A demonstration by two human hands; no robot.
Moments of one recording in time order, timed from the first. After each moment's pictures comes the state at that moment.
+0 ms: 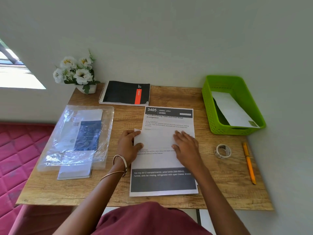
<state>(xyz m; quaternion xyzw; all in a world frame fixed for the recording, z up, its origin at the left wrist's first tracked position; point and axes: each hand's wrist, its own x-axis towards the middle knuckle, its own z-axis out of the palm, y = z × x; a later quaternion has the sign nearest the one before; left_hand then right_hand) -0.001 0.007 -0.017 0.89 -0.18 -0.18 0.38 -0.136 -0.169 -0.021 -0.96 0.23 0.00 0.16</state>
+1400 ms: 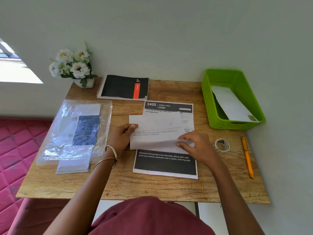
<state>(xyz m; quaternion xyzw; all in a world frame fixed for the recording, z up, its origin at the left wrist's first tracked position) 0.014 0.013 -0.012 0.80 -0.11 -0.22 0.54 -0.168 -0.193 0.018 -0.93 0.17 -0.07 0.33</state>
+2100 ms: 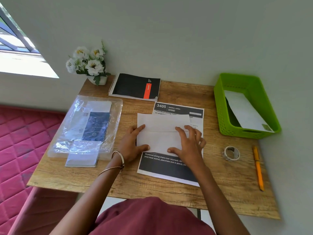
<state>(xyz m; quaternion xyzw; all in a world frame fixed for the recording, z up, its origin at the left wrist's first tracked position) 0.005 0.029 -0.027 0.87 -0.26 -0.22 0.35 -0.126 -0.155 -0.012 -0.95 0.27 -0.01 0.17</state>
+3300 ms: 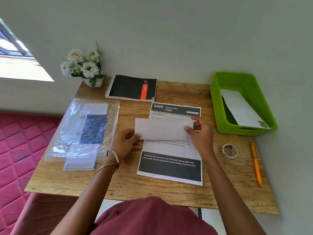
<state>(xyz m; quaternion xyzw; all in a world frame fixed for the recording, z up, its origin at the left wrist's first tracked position) 0.002 0.029 -0.003 0.75 -0.03 -0.30 0.59 -0.118 -0.199 -0.003 -0.76 0.37 -0.22 0.48</state>
